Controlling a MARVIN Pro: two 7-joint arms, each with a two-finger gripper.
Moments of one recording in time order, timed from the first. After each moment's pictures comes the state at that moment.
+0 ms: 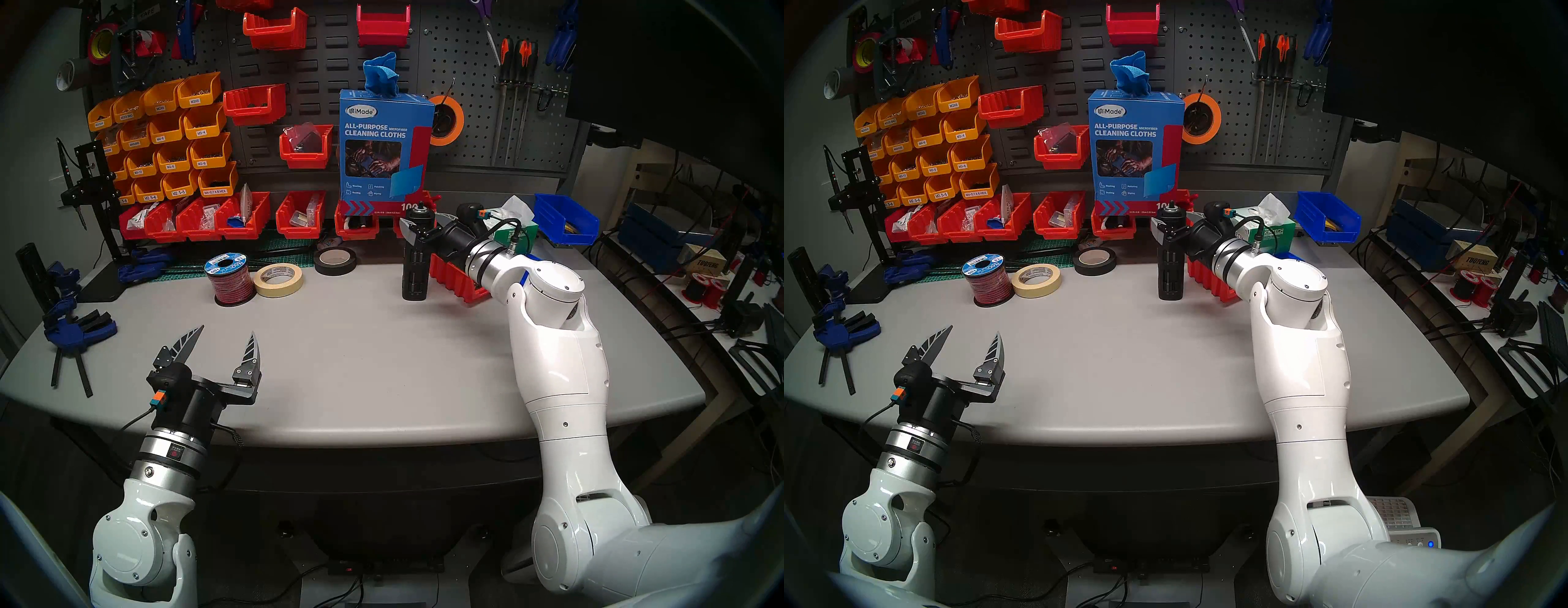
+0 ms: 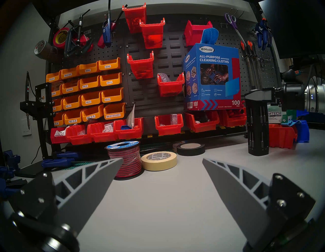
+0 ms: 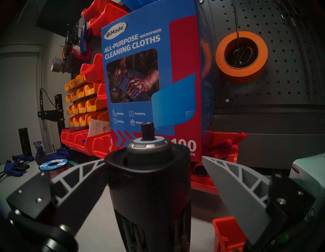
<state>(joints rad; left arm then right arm) 2.39 -1.61 -1.86 -2.35 -0.11 -0.20 -0.24 -1.15 -1.56 1.58 -1.57 0.12 0.37 0.62</state>
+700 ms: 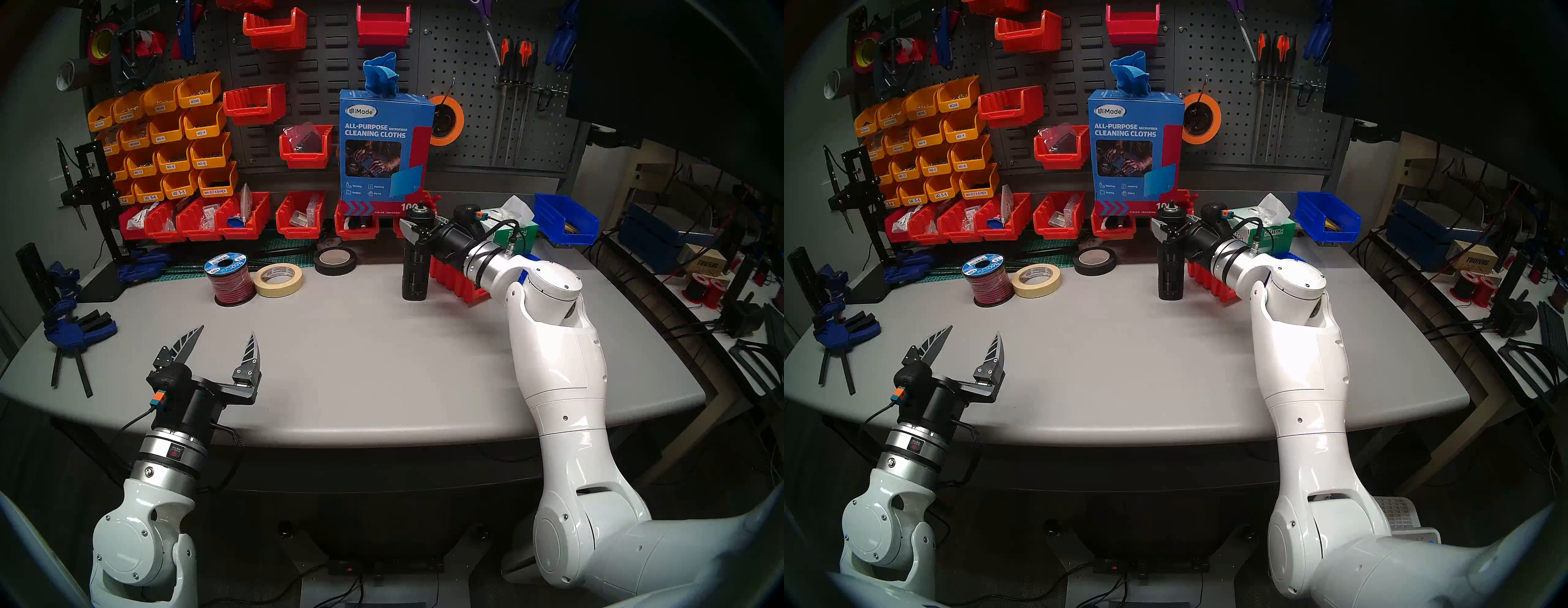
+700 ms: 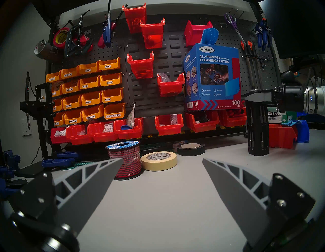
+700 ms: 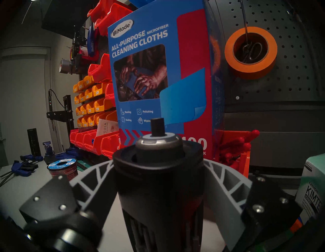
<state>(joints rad) 2.39 -1.62 -1.86 -2.35 -0.11 -0.20 -0.25 -1.14 -1.55 1.59 -1.53 0.14 0.35 0.67</state>
